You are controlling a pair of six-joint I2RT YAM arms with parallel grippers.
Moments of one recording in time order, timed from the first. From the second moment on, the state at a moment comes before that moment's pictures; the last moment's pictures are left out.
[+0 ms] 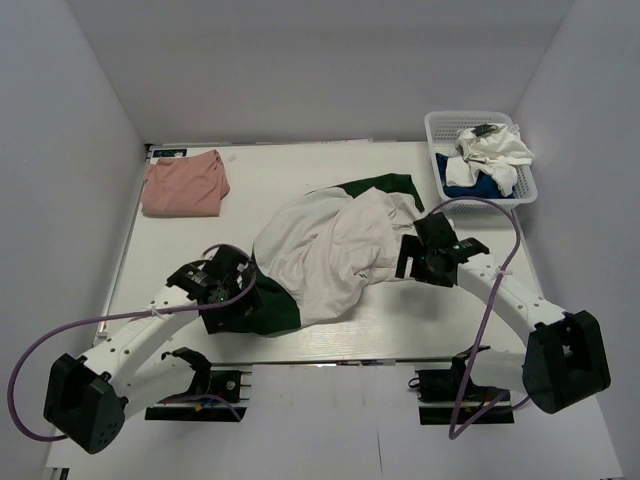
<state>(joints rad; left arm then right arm) -0.53 1.00 0.70 -0.96 -0.09 -0.91 0.44 1.22 0.80 -0.65 0.15 0.52</state>
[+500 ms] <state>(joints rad) -0.52 1.02 0.55 -0.85 -0.11 -1.16 0.36 1.44 0.73 -0.41 0.08 0.51</state>
